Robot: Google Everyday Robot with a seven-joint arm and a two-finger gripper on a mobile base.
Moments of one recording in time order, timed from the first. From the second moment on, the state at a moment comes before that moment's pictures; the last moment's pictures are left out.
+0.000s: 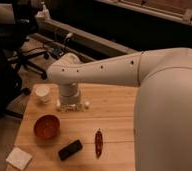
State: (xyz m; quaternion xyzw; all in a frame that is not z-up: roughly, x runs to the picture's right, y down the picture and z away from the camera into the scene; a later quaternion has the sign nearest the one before) arm -0.104 0.103 0.704 -0.26 0.23 0.64 0.68
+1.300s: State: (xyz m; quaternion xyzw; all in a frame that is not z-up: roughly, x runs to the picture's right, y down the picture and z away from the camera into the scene) arm -0.123 0.098 0.702 -0.26 0.21 0.63 0.70
